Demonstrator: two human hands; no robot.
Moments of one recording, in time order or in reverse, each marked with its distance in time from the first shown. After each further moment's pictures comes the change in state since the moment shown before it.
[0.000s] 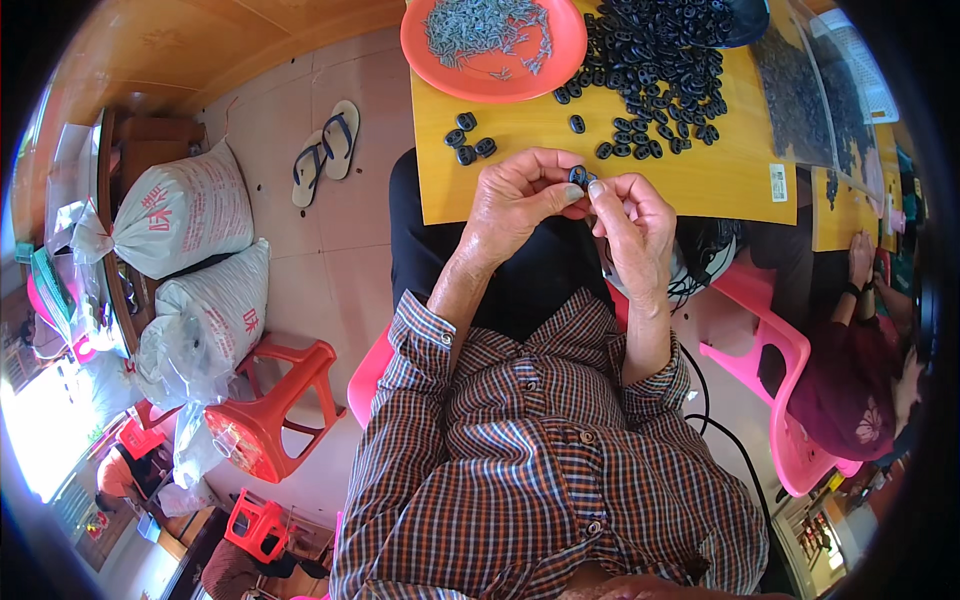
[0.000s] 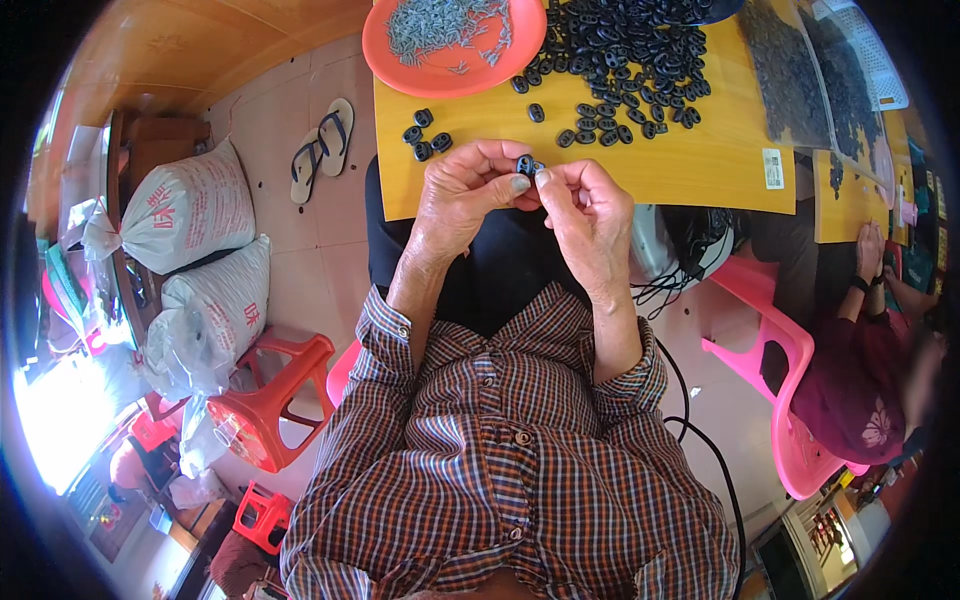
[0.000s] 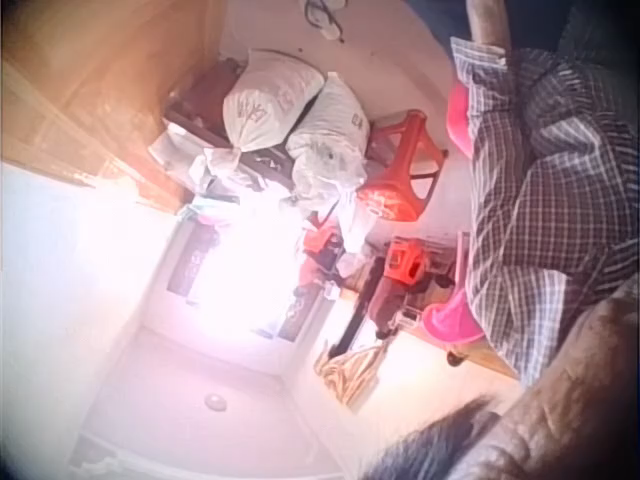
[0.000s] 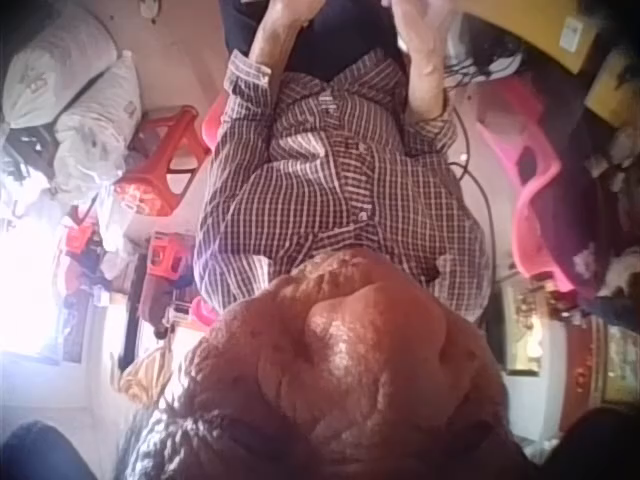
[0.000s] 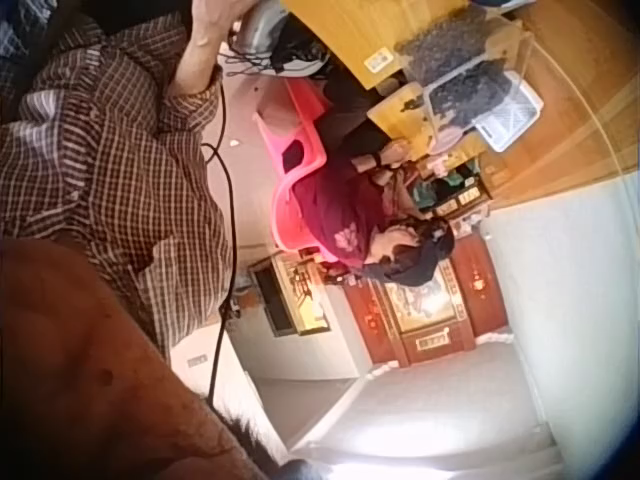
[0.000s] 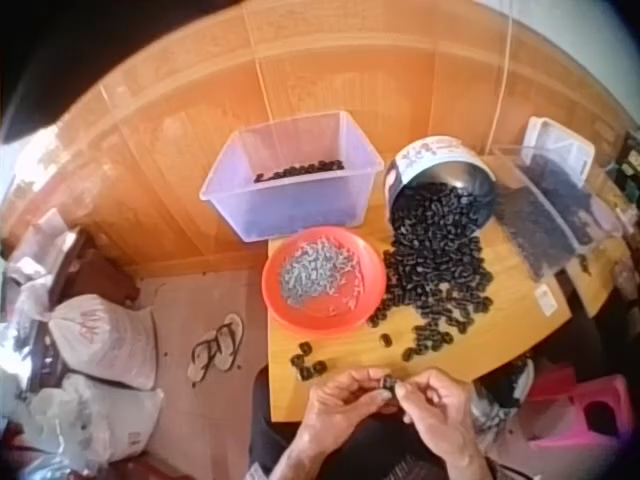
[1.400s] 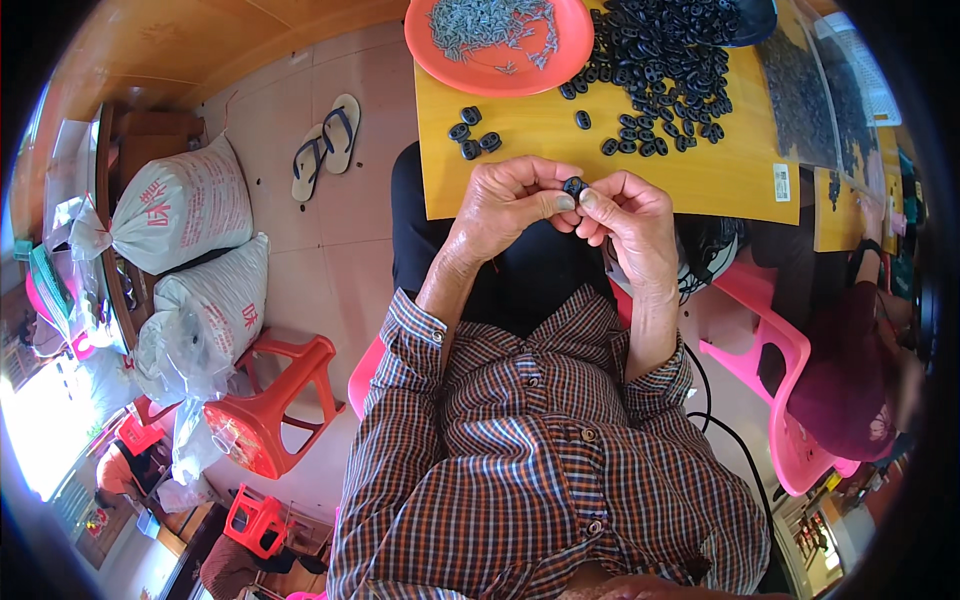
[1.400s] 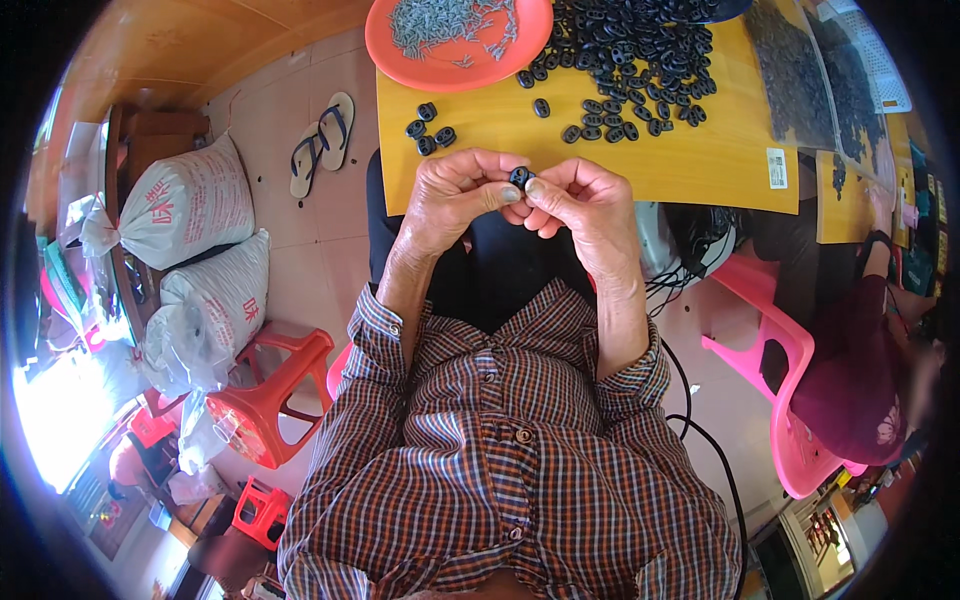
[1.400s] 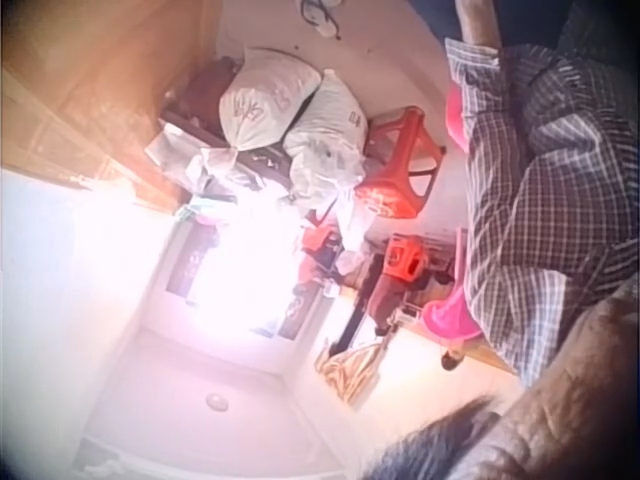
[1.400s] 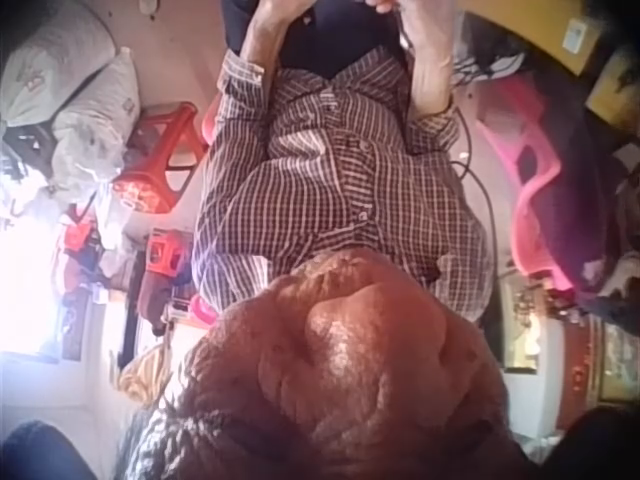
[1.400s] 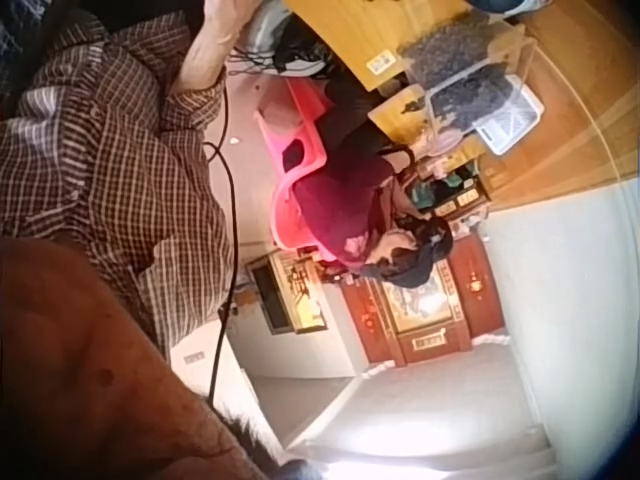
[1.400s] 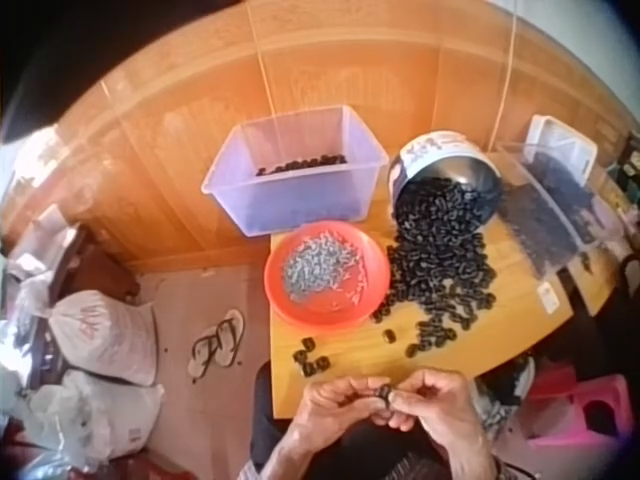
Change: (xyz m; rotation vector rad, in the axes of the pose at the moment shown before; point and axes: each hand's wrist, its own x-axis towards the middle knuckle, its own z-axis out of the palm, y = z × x) left_hand -0.009 0.010 -0.014 0.114 -0.060 -0.045; right_hand 0.009 0.010 -0.009 0.288 -0.218 0.230
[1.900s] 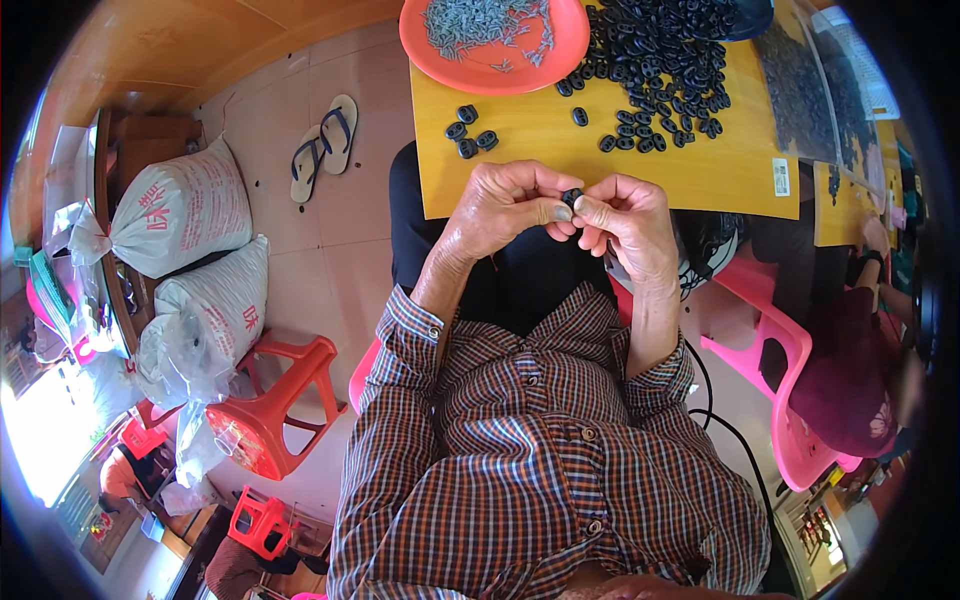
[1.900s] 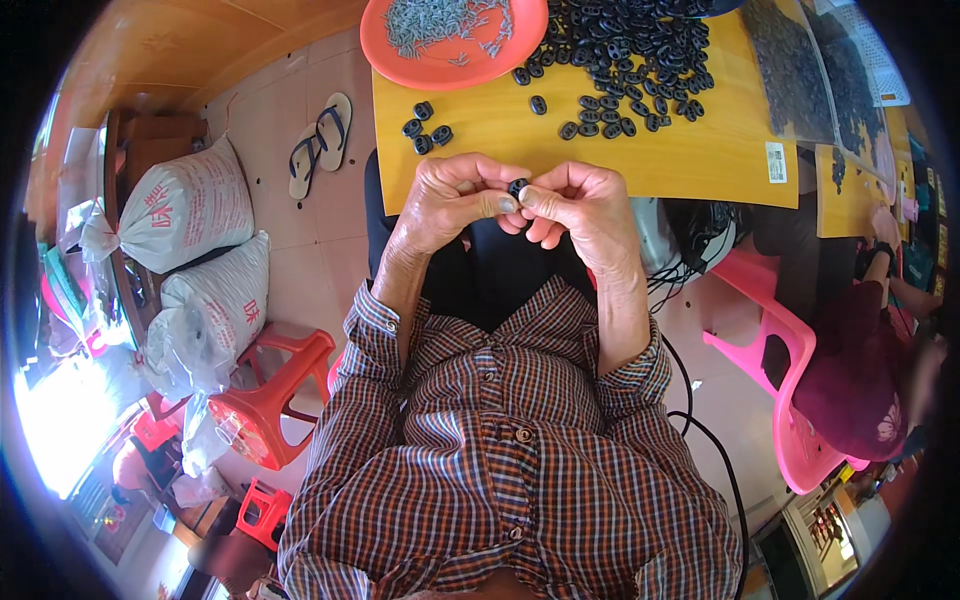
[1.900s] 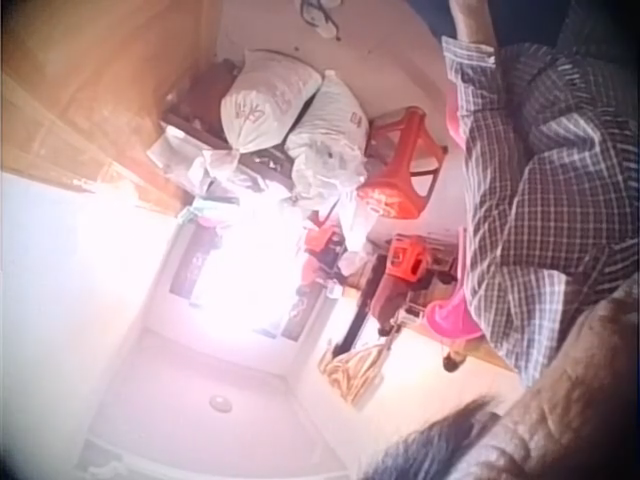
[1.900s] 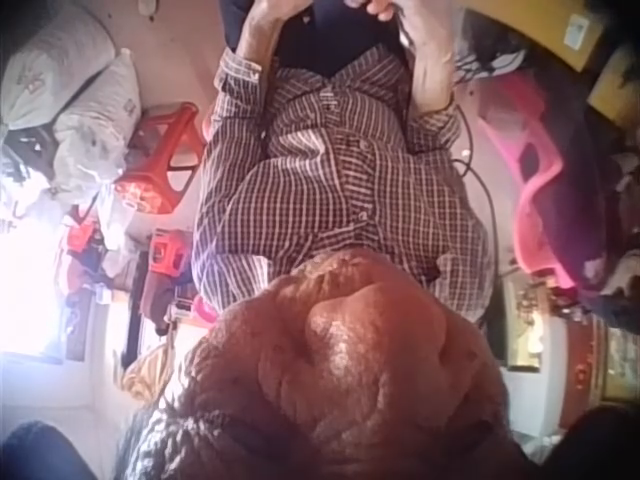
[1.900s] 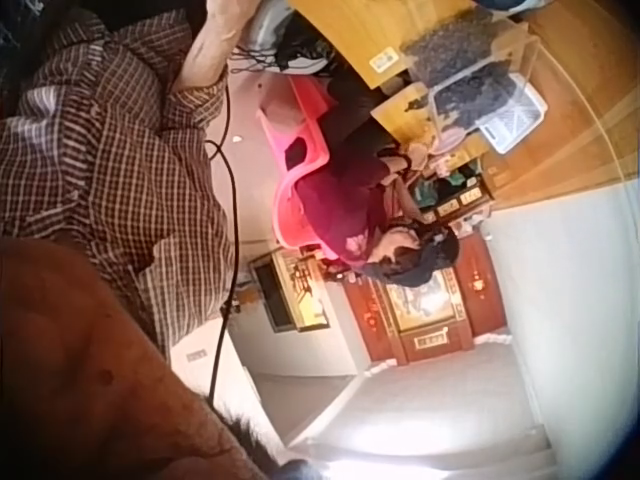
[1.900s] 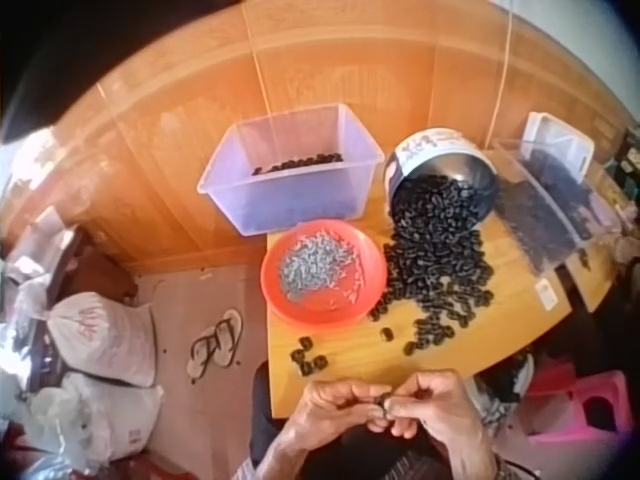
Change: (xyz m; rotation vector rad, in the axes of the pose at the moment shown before) left_hand -0.002 0.009 -0.004 0.106 -0.089 -0.049; right_hand 0.001 -0.003 -0.003 -0.053 -0.054 0.091
